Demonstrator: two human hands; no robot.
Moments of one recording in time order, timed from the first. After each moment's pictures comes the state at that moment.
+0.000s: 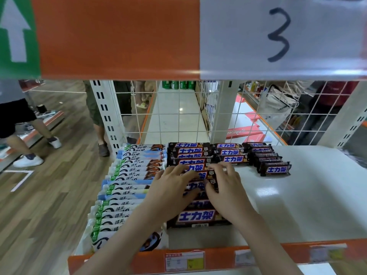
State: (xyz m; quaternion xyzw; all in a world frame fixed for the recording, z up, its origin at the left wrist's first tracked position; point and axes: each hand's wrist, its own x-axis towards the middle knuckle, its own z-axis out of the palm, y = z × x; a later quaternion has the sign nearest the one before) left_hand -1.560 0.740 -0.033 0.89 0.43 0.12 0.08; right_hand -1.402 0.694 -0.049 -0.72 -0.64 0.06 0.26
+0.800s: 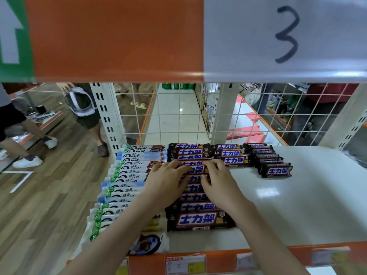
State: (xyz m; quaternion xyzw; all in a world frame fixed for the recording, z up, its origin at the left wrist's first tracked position) left_hand -1.559 0.775 -0.044 0.88 0.45 0.11 0.05; right_hand -1.400 0.723 -0.051 -0.71 -0.66 0.09 0.23
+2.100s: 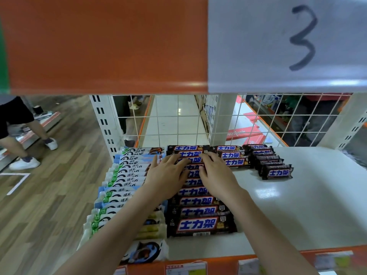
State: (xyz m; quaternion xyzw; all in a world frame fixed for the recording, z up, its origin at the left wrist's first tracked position) left_hand -1.548 0.805 -0.052 0.88 0.47 0.08 0.03; right_hand -1.393 0.760 -0.053 -0.72 -0.67 0.05 0.18
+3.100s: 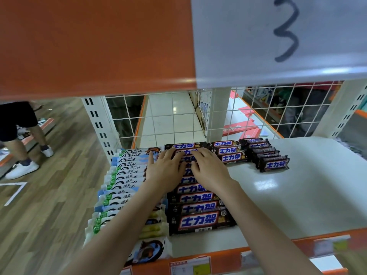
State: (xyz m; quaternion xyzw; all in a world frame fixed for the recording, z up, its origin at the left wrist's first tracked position) left_hand -1.541 0.821 -0.060 0.86 0.49 0.10 0.03; right_hand -1.398 0.775 -0.059 -0.70 -0.69 0.05 0.17
